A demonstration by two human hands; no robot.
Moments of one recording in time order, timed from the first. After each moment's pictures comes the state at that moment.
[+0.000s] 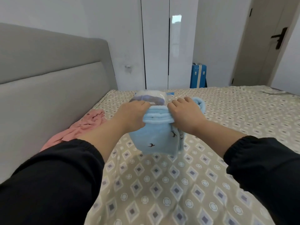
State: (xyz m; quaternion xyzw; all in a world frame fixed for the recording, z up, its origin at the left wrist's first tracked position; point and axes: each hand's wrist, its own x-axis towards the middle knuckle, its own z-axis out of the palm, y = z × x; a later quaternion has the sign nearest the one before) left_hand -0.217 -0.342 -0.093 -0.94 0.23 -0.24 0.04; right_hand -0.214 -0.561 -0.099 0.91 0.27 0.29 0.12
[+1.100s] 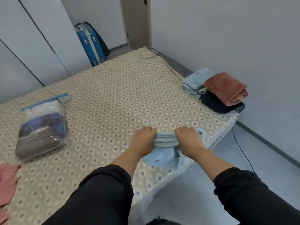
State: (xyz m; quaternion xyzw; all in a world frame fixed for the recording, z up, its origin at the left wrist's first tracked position) left_hand -0.361 -0.814 0.057 -0.86 0.50 0.02 -0.05; right_hand -0.491 -0.979 0.063 0.99 -0.10 0.04 0.03
